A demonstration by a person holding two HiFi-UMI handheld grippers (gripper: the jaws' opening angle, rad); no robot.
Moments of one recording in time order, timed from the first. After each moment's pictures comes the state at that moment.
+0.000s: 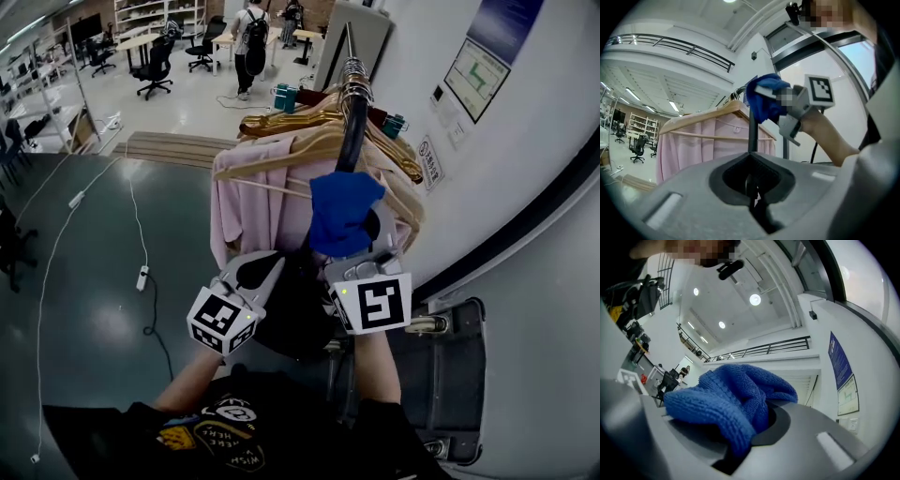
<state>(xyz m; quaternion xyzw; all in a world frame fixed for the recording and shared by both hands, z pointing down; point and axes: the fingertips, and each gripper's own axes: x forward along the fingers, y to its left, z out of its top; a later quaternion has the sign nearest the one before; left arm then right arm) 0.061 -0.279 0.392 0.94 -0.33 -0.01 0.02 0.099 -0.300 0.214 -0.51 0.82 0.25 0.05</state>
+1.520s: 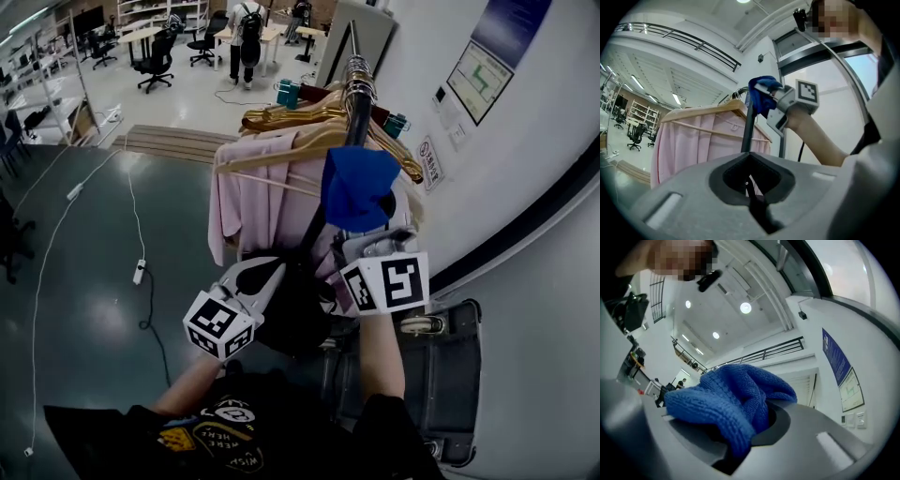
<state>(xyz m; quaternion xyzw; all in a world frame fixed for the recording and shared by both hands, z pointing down) 0.063 -0.261 0.399 0.95 -0.32 -0.04 0.07 0.116 -0.311 0.184 -0.50 0.83 0.23 0.12</state>
